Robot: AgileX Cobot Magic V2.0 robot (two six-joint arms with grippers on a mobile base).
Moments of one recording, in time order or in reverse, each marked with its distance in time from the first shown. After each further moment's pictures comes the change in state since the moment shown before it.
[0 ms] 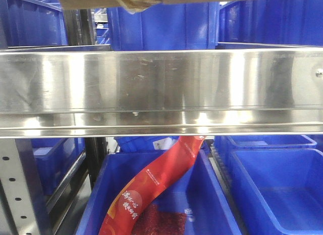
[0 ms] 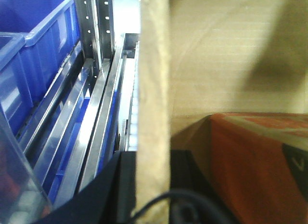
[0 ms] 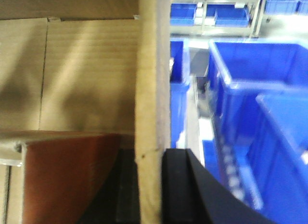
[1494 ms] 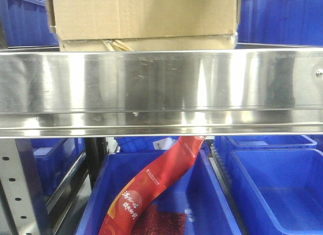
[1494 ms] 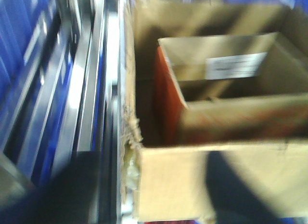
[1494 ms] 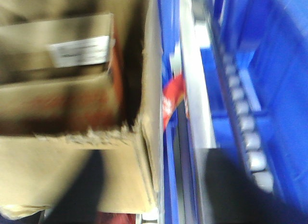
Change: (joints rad) left arm 0.186 0.134 -0.262 -0.400 0.134 0.335; right arm 0.000 0.243 -0.336 0.154 0.382 -0.062
